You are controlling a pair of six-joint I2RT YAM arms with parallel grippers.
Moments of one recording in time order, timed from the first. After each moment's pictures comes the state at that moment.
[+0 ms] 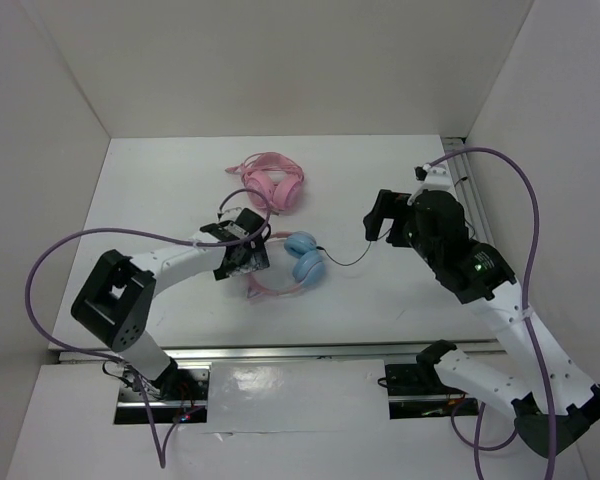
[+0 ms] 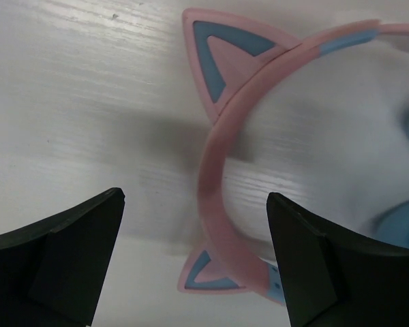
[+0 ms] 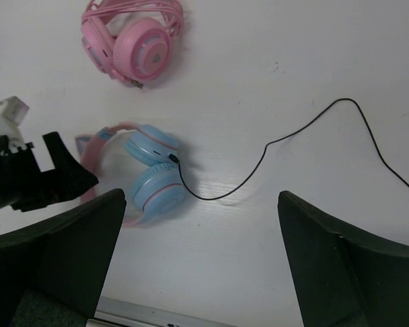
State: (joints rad) left arm -0.57 1.58 1.00 -0.58 -0.30 -0.84; right arm 0.52 0.91 1.12 -0.68 0.28 0.45
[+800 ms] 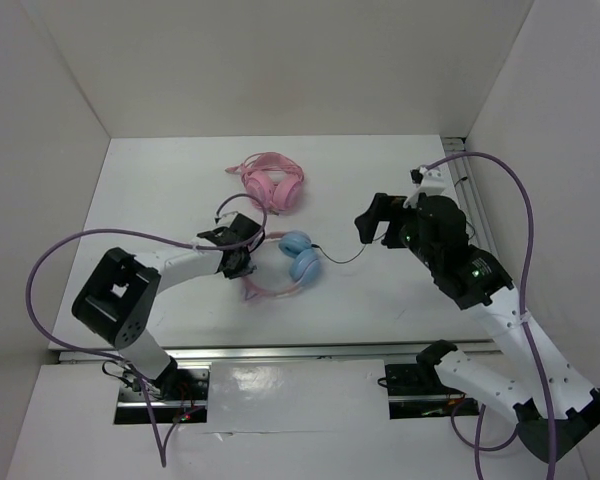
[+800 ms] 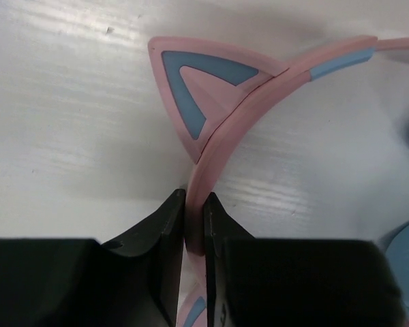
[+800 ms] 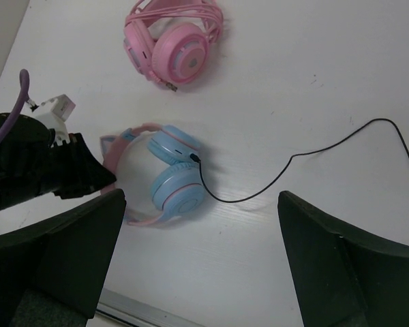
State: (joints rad) left arm -0.54 1.63 0.89 -0.40 -0.30 -0.81; right arm 0.52 0.87 1.08 -0.60 0.18 0.44
